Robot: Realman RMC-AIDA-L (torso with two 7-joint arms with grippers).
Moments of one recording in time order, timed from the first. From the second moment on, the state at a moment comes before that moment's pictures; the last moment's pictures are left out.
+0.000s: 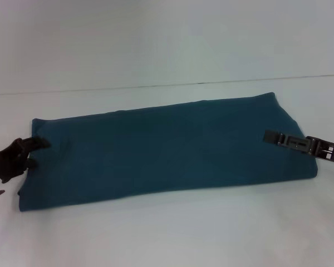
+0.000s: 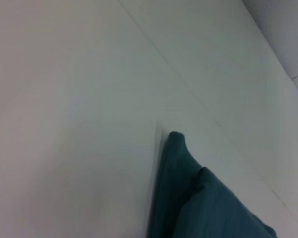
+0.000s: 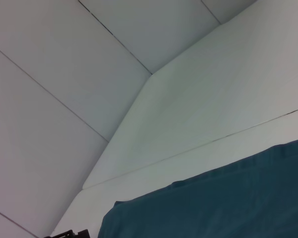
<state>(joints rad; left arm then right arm) -0.59 -2.06 0.55 0.52 2.14 0.88 -2.48 0.42 1.99 -0.69 -0.57 -1.78 -1.38 1.91</state>
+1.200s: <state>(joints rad) -0.54 -2.07 0.63 0.82 2.27 1.09 -2.33 0.42 1.99 -0.69 -0.57 -1.78 -1.37 1.91</state>
